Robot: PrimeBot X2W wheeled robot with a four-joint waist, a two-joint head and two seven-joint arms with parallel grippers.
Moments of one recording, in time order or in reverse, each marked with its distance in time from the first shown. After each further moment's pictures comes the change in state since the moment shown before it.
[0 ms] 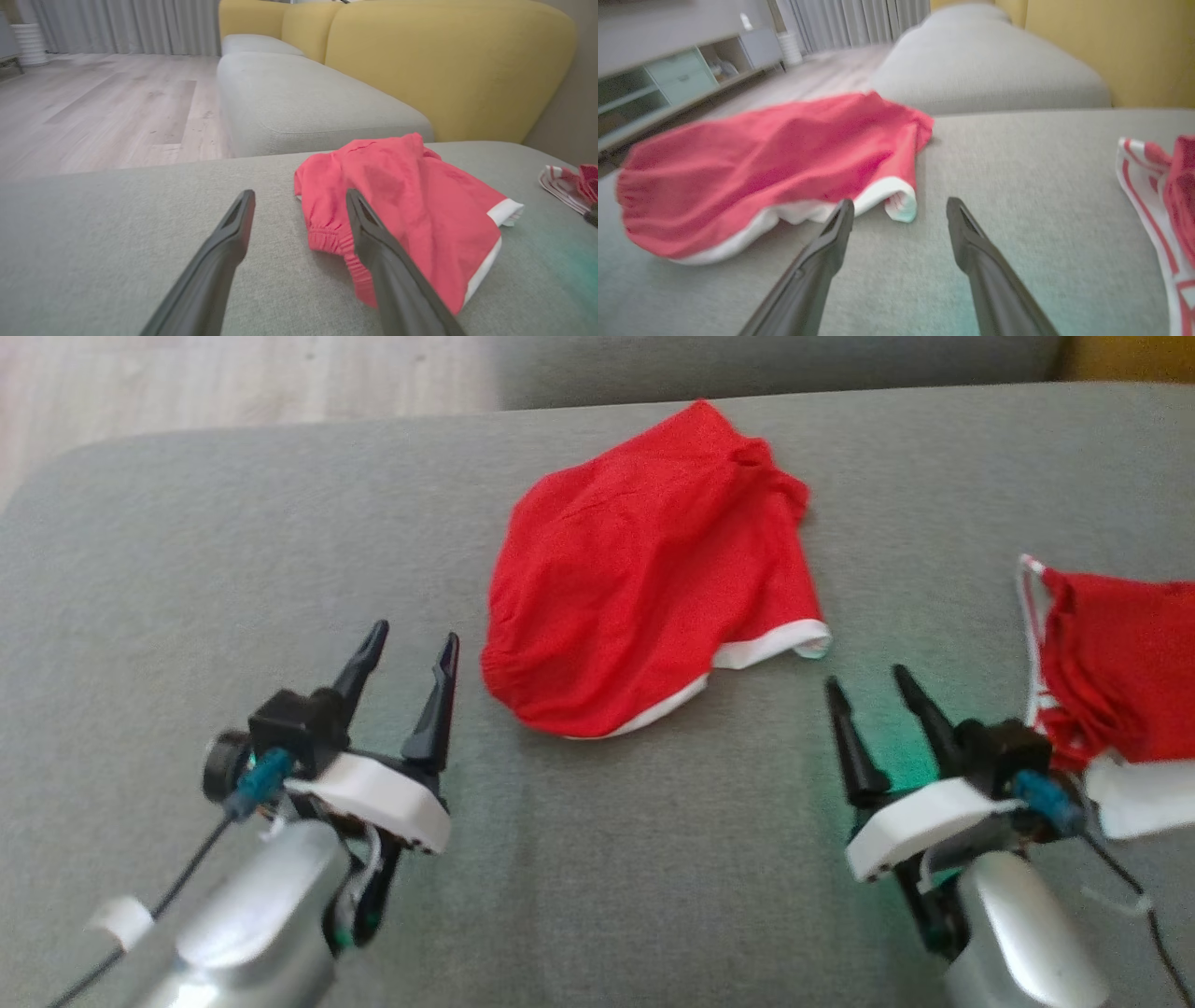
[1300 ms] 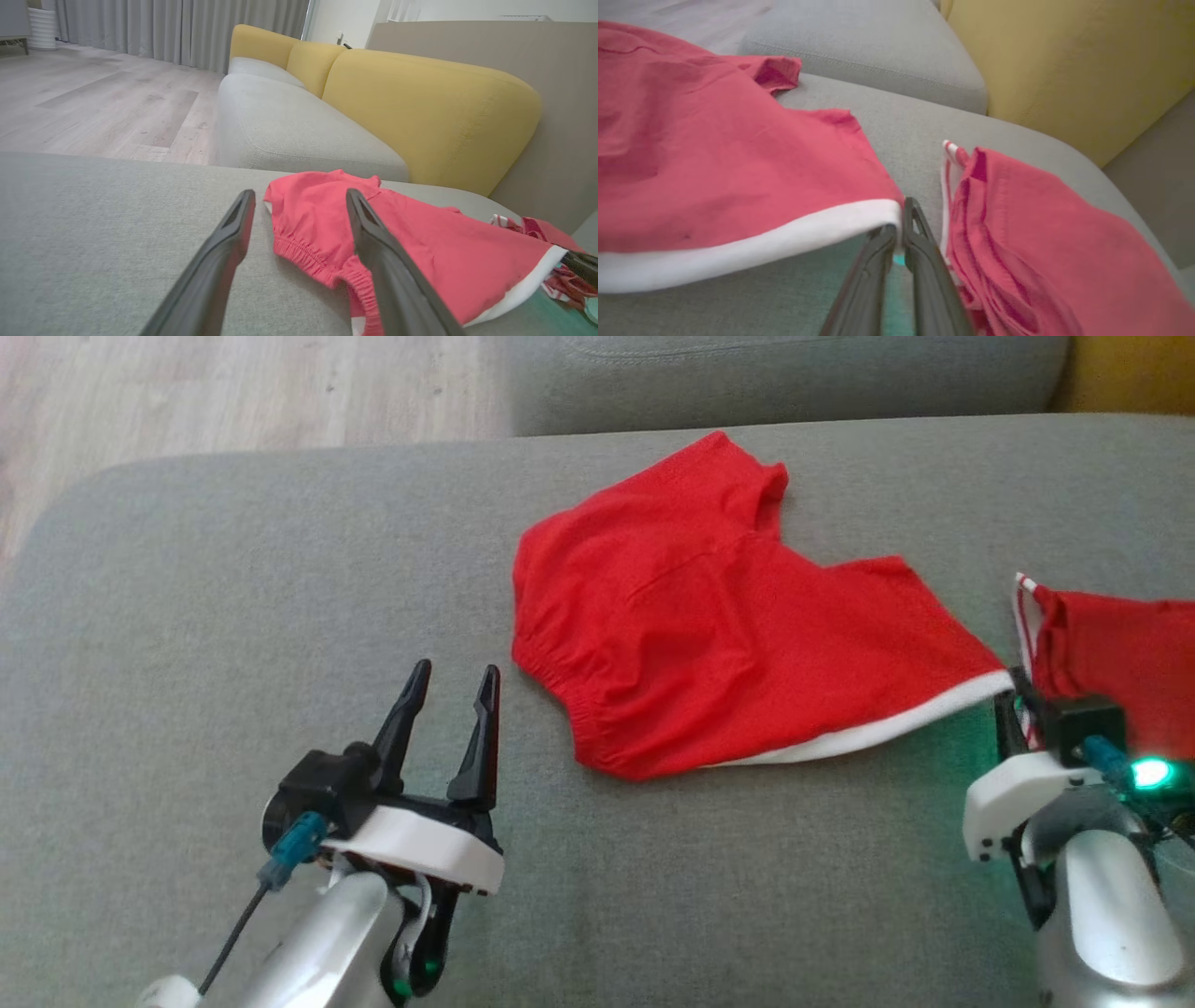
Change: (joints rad) left arm 0.186 -0.168 0.218 -0.079 0.133 -0.059 -0.011; right arm -0.074 0.000 -0.365 0.102 -0.471 0.000 0.099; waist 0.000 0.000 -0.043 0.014
